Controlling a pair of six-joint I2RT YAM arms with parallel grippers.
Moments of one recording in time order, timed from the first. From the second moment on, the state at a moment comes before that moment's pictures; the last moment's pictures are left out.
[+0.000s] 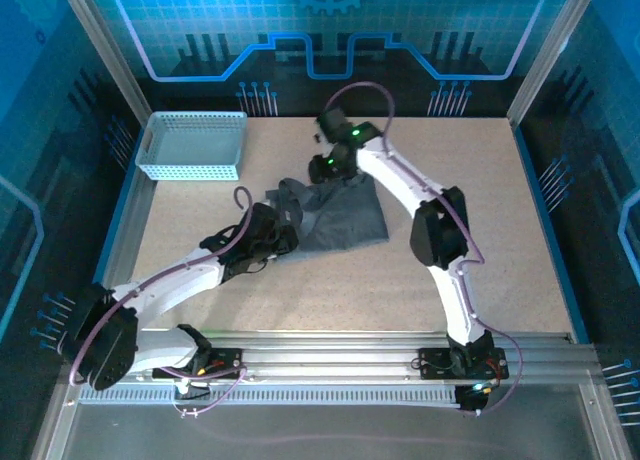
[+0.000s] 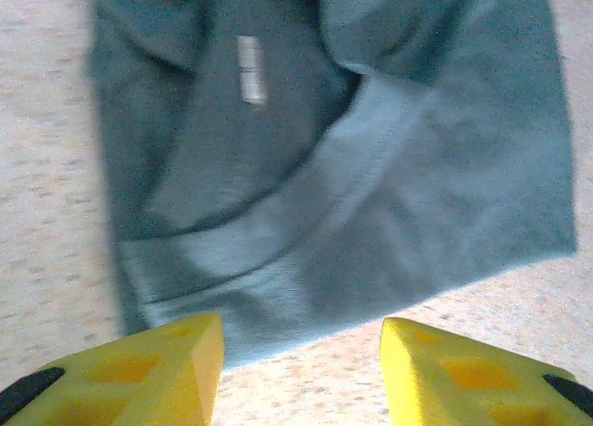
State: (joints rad) left arm -0.60 1.27 0.72 -0.27 -0.08 -0.83; right arm 0.52 2.26 2.17 -1.00 -0.09 0.31
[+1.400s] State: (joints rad) left arm -0.50 1.74 1.13 -0.34 0.13 -0.57; right arm 0.45 1.62 1.26 -0.71 0.00 0.52
